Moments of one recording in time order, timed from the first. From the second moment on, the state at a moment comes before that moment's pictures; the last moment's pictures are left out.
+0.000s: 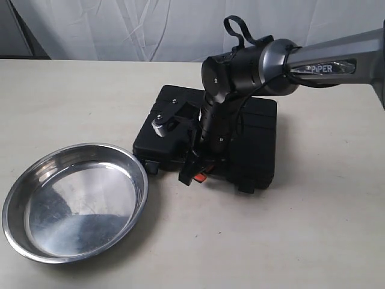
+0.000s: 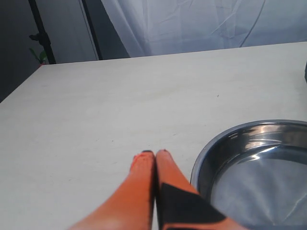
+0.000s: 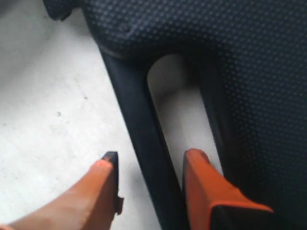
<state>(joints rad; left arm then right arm) 0.06 0.10 0.00 -0.01 0.25 0.12 0.65 2.10 -1.42 0.13 0.84 -0.49</state>
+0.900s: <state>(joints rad) 0.06 0.10 0.00 -0.01 0.25 0.12 0.65 2.04 -1.42 0.11 0.85 -0.49</state>
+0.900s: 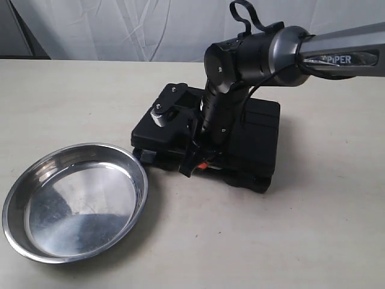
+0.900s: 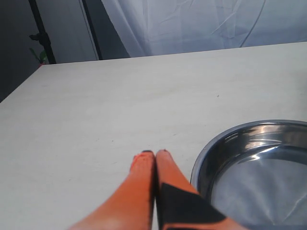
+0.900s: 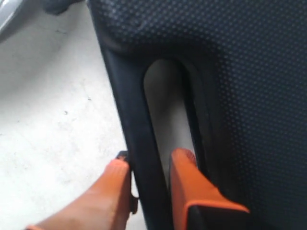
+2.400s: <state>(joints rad) 0.06 0.10 0.00 0.00 0.25 0.12 0.50 1.71 -1.41 -0.61 0.80 0.11</state>
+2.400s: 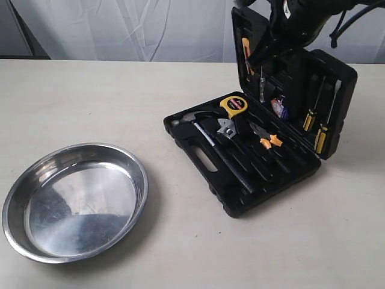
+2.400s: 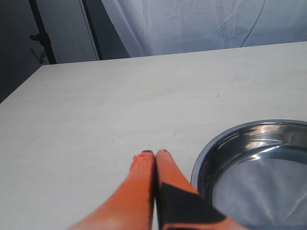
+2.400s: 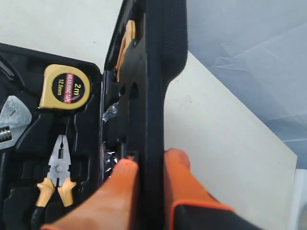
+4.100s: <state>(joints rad) 0.06 0.10 0.00 0.00 0.25 0.12 0.41 1.84 -1.41 -0.28 0.57 0.21</state>
